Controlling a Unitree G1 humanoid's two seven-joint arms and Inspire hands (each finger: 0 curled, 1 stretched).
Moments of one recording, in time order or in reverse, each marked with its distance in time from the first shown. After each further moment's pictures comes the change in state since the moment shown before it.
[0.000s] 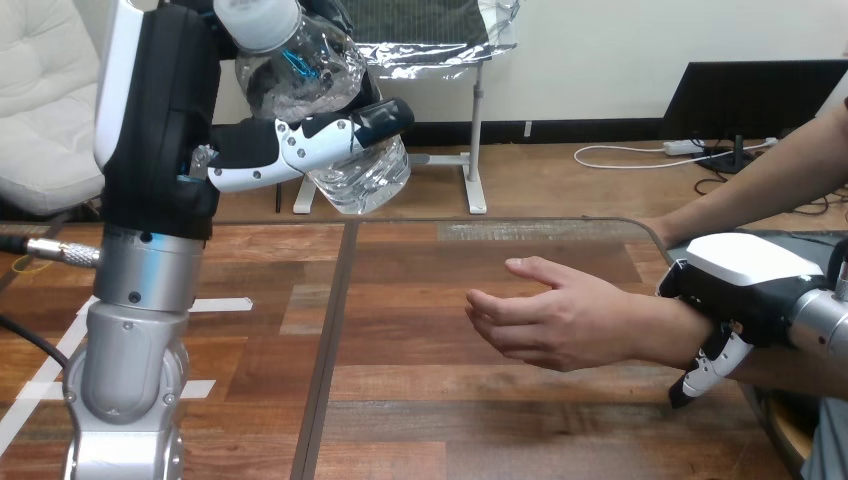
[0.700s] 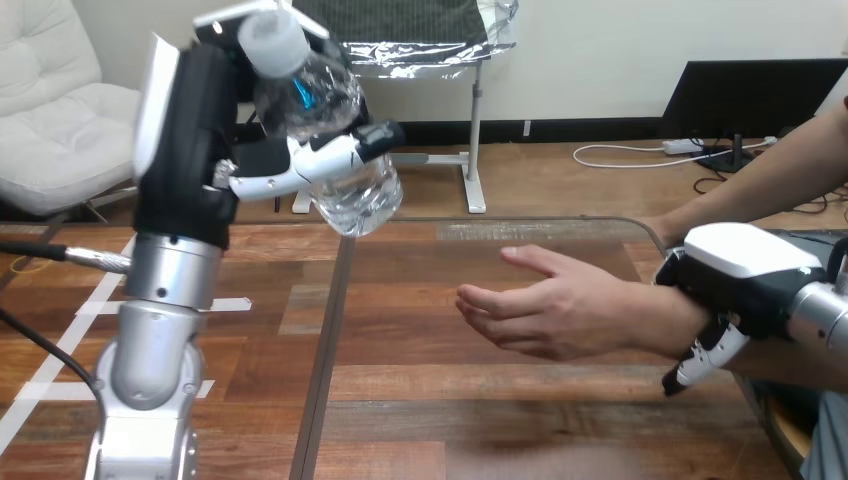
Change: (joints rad) left arm -0.039 -0.012 -0.012 0.213 0.035 0.022 0.015; right arm 0.000 0.000 -0.022 -0.032 0.032 0.005 -0.003
